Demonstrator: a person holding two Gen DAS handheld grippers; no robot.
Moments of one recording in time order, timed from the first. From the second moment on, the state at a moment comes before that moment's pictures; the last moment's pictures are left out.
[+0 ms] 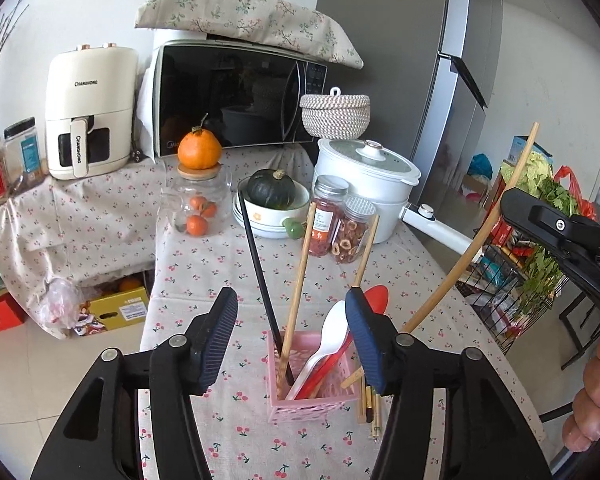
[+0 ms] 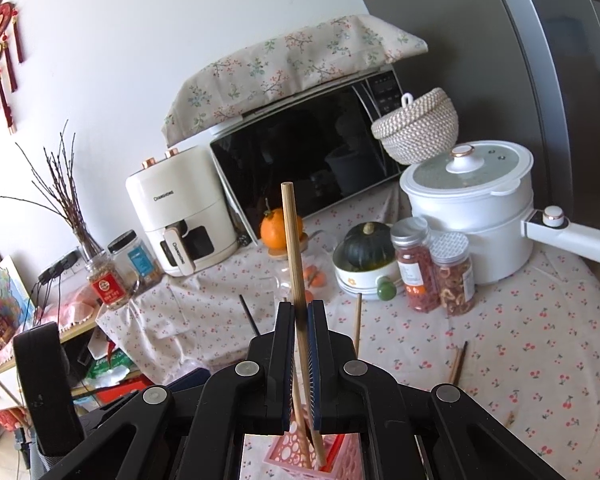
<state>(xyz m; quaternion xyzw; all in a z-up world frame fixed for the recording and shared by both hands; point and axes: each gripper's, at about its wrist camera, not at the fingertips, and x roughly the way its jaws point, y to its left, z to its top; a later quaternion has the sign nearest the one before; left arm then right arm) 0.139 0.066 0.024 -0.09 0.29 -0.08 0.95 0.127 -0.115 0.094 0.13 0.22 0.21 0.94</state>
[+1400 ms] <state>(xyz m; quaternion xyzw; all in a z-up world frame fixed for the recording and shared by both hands) 0.107 0.051 -0.037 -0.05 0.39 -0.05 0.92 0.129 -0.187 0.006 0.06 0.33 0.07 0.94</state>
